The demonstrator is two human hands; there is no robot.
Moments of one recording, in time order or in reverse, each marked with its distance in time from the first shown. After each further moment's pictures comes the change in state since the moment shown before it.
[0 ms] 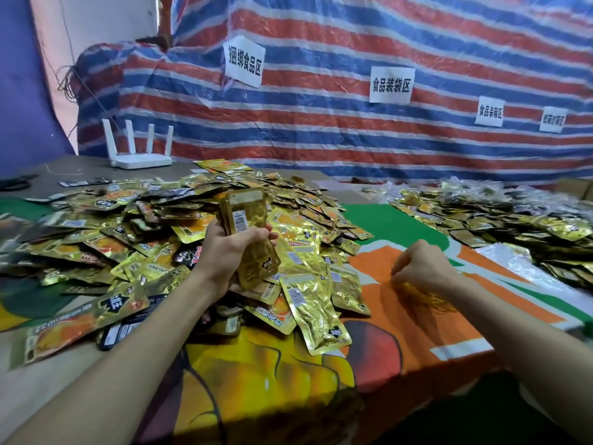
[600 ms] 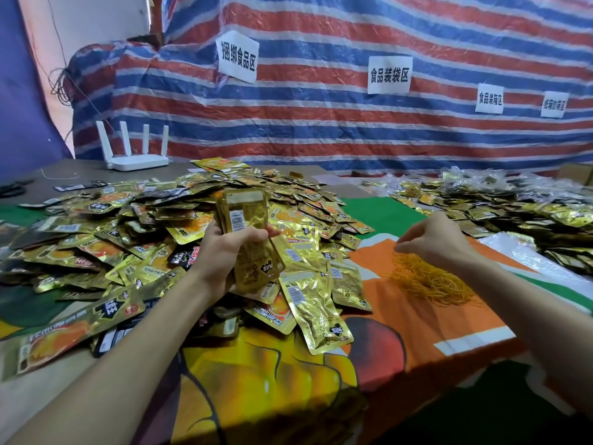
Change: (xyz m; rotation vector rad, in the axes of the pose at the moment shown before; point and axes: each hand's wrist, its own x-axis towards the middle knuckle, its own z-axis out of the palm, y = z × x) left_hand -0.003 0.003 0.002 -0.091 -0.059 -0.095; right_hand 0.004 -0.003 -0.023 0.228 0.130 -0.023
